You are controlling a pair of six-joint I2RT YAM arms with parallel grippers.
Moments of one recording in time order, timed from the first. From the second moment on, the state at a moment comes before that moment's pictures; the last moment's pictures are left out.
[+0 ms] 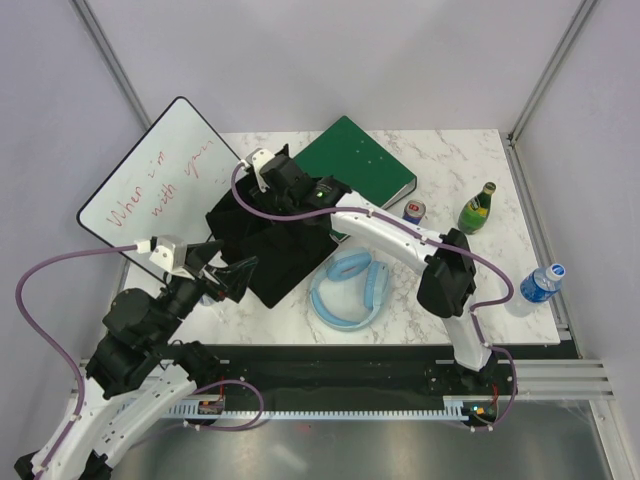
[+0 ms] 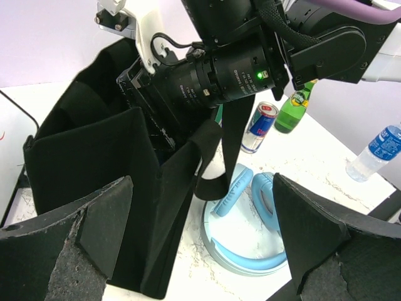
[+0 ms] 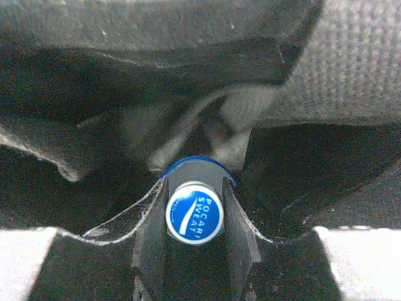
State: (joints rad) left arm -0.68 0.26 0.73 -0.39 -0.13 -0.23; right arm 0.94 2.09 2.05 -0.62 0.14 0.07
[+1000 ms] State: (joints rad) left arm -0.63 0.25 0.73 -0.36 -0.13 -0.23; right arm 0.97 2.11 2.04 -0.51 0.02 0.16
